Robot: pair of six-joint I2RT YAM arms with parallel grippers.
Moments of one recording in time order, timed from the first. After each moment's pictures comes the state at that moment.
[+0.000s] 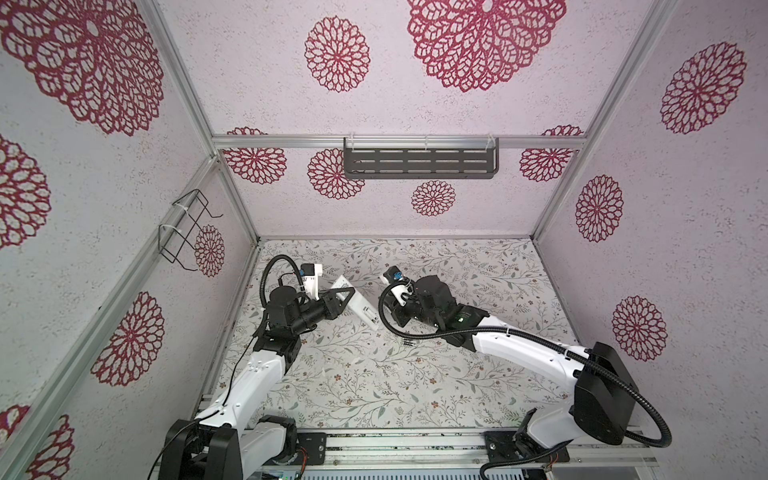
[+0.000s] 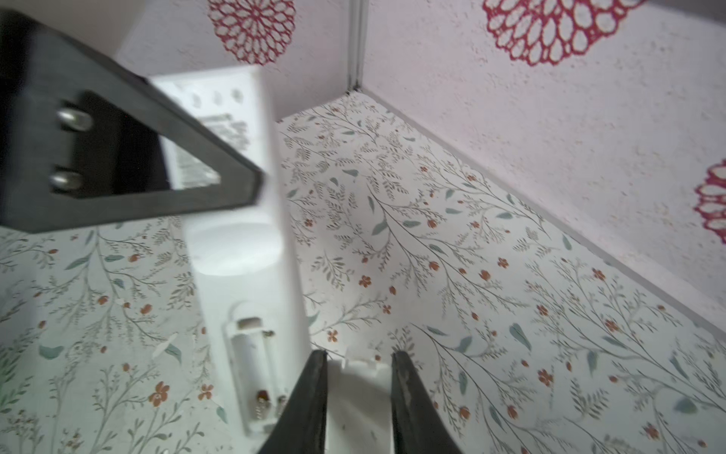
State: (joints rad) left arm -0.16 1.11 0.58 0.35 0.66 -0.67; right arm 0.85 1.49 1.10 -0.04 0.02 -0.03
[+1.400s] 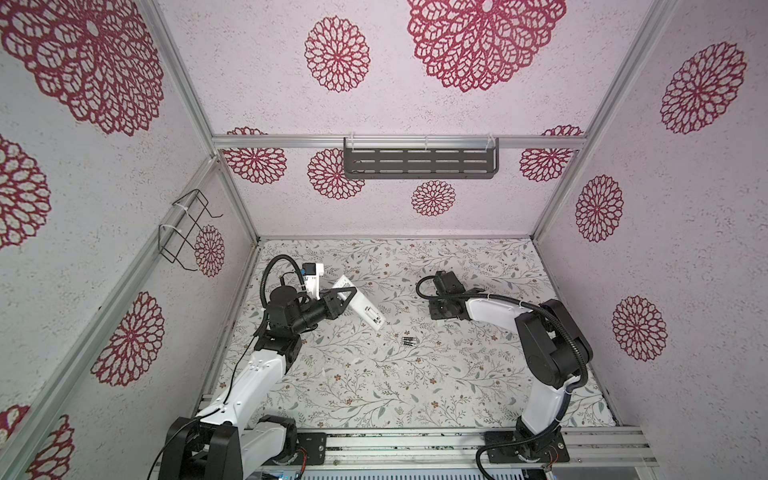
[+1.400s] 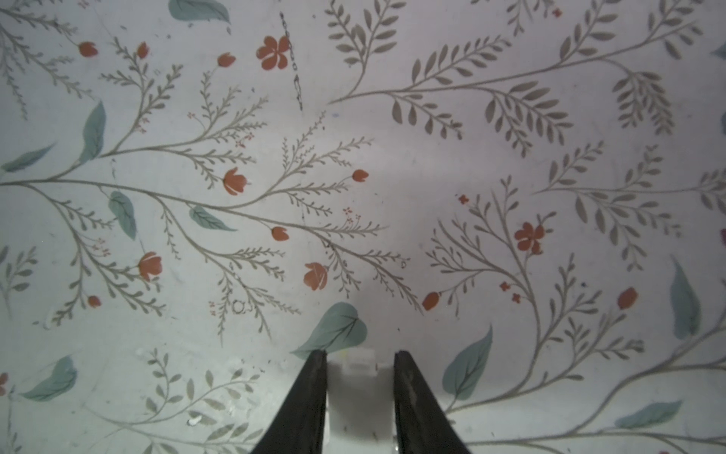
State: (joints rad) left arm -0.16 1.12 0.58 0.38 0.69 -0.68; right arm 0.51 1.84 1.12 -0.31 0.14 0.33
